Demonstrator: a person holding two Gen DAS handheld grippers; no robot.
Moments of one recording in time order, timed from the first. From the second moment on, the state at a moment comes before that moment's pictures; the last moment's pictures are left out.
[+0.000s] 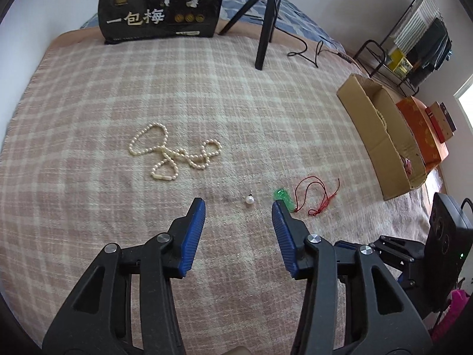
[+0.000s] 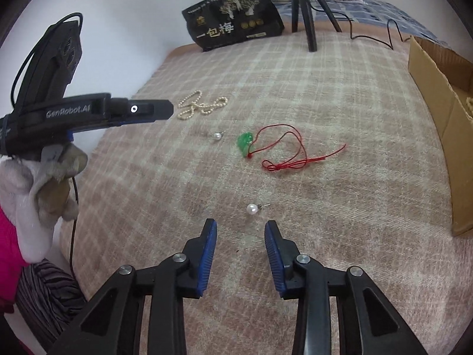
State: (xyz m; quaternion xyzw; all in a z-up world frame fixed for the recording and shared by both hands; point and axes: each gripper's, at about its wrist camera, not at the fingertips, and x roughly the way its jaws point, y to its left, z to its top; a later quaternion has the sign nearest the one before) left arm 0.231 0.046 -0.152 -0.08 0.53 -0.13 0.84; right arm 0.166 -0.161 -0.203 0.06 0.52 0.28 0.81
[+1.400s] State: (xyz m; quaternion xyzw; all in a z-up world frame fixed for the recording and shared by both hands) left arm 0.250 0.007 -0.197 0.00 0.56 -0.14 0.81; right arm 0.178 -0.129 -0.206 -0.08 0.47 0.29 0.83
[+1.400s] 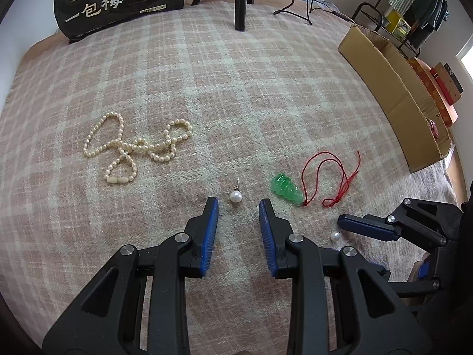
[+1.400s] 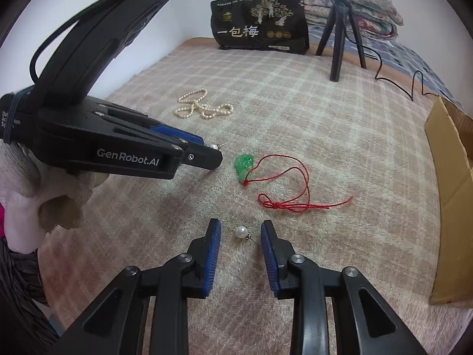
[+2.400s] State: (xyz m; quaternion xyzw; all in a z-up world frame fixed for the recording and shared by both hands) left arm 0.248 0.017 -0.171 -0.01 0.52 -0.11 0.85; right arm 0.178 -0.147 -0.191 -0.05 0.46 0.28 0.84
